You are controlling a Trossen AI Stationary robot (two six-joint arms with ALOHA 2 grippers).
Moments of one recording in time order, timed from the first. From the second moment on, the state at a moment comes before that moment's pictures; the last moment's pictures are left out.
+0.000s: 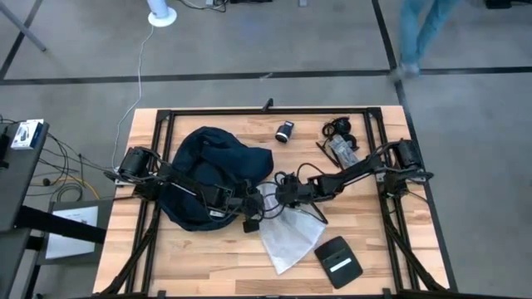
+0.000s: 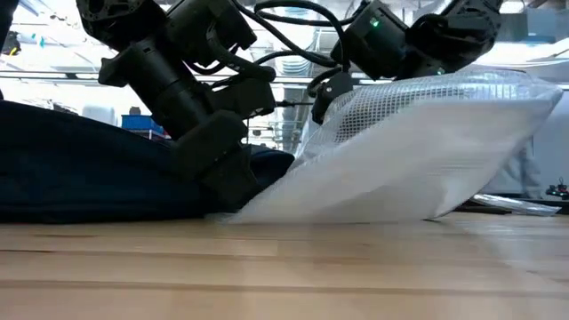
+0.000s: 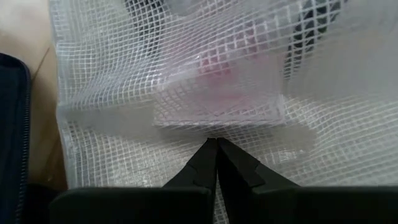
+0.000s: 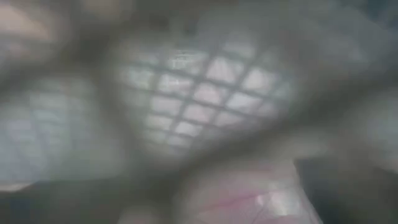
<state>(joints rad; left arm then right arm) -0.25 1.85 0.89 0.08 -0.33 -0.25 0.15 1.87 0.88 0.12 0.09 0.26</state>
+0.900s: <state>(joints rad) -0.24 1.85 0.89 0.06 -0.34 -0.25 0.34 1.86 0.88 0.03 0.29 0.40</state>
